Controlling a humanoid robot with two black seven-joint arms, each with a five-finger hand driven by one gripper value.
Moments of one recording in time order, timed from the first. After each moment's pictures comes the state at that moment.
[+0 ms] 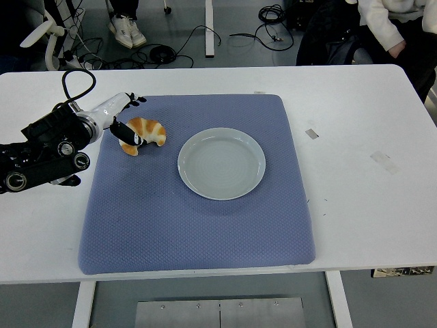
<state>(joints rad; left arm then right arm) -1.17 0.48 0.05 -1.19 0.90 0.36 0.35 -0.10 0.00 -0.07 0.15 -0.13 -0.06 0.20</state>
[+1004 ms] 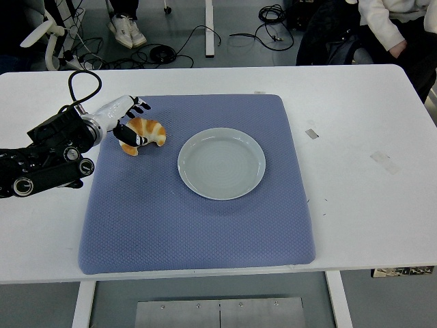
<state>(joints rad) -1.16 0.46 0.06 -1.16 0.96 0.36 0.34 -0.10 0.00 -0.07 0.15 -0.13 -0.06 0.20</state>
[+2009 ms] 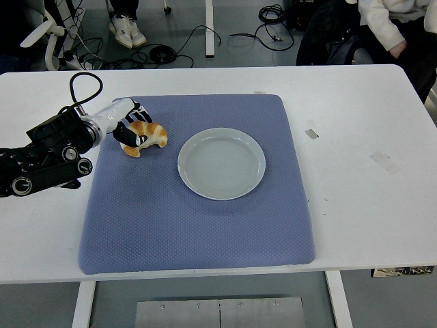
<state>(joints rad) -1.17 0.47 0.07 -1.15 0.94 0.32 0.31 -0.10 0.00 -0.07 0.15 -0.13 -0.06 0.20</state>
